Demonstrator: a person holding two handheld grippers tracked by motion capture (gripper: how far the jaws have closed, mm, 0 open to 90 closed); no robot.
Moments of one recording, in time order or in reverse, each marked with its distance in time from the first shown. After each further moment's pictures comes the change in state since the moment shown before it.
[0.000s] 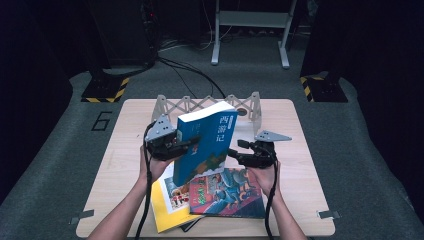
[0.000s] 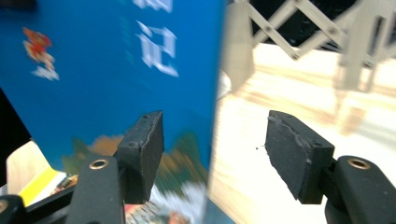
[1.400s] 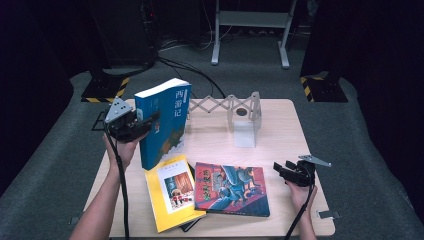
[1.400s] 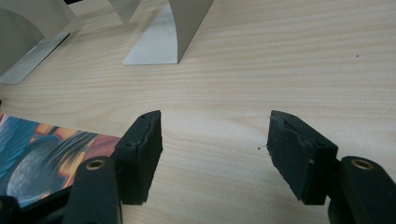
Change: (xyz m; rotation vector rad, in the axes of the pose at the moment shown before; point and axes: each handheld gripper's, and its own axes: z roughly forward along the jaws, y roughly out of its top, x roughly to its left) left arm 0.074 0.007 -0.051 -0.047 0.308 -0.099; right arm -0.108 -0.111 -0.071 0.045 -0.405 0.280
